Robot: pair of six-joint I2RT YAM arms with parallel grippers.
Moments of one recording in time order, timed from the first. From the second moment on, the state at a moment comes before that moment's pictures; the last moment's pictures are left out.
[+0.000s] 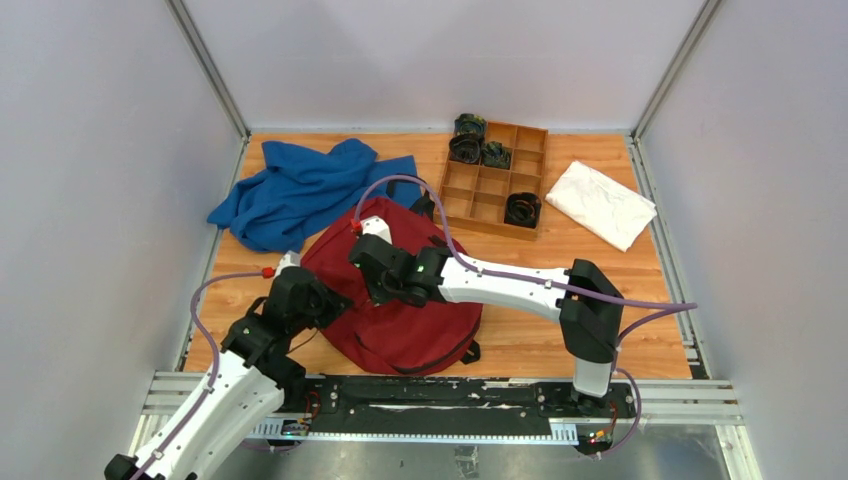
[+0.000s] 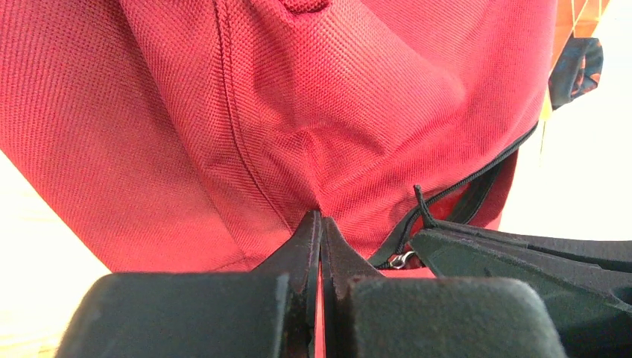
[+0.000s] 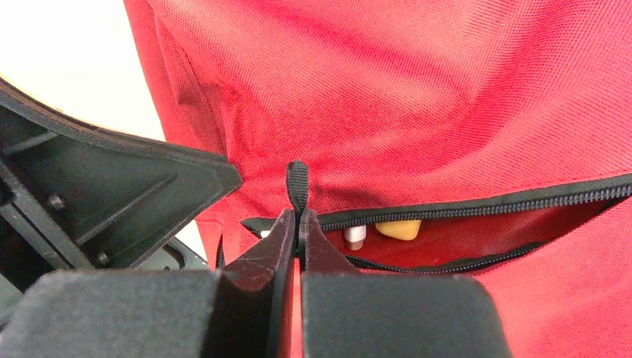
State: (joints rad) left arm -0.46 0.49 0.42 -0.64 -0.07 -1.10; right arm 1.20 1.82 1.51 -0.52 0.24 0.59
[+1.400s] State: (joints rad) left arm -0.46 0.45 0.49 -0.76 -0.11 -1.01; right arm 0.74 1.82 1.41 -0.44 0.10 0.55
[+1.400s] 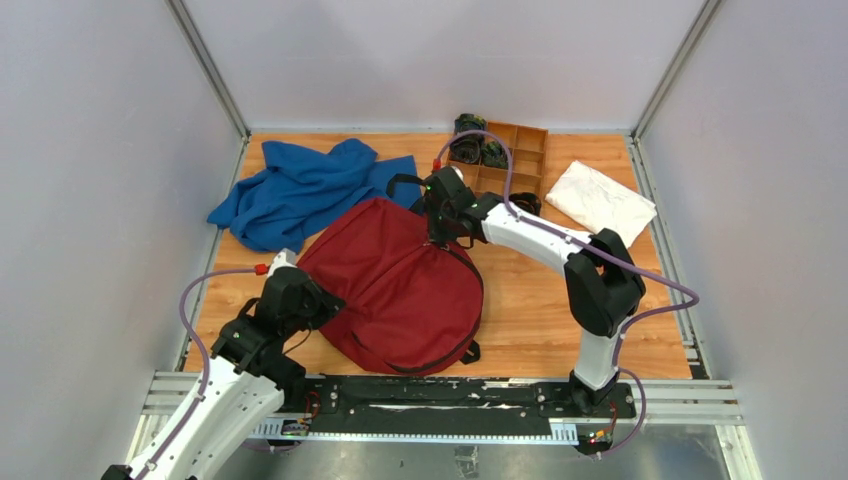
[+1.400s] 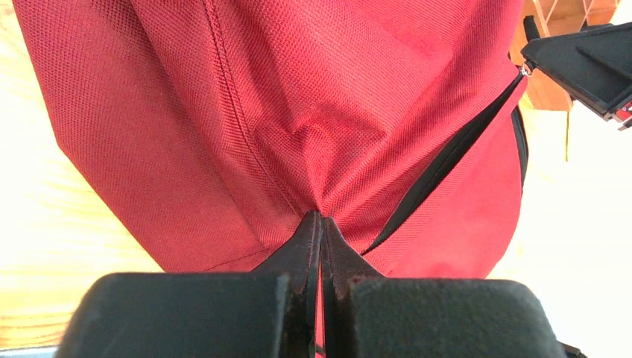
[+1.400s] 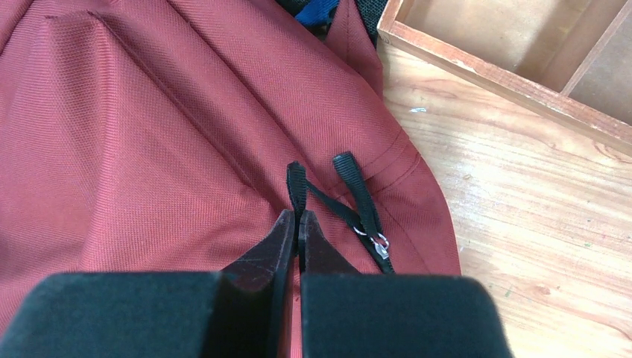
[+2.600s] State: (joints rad) left arm -0.46 0.97 1.31 -0.83 -0.19 -0.43; right arm 0.45 0.93 1.22 -0.78 0.51 0.39
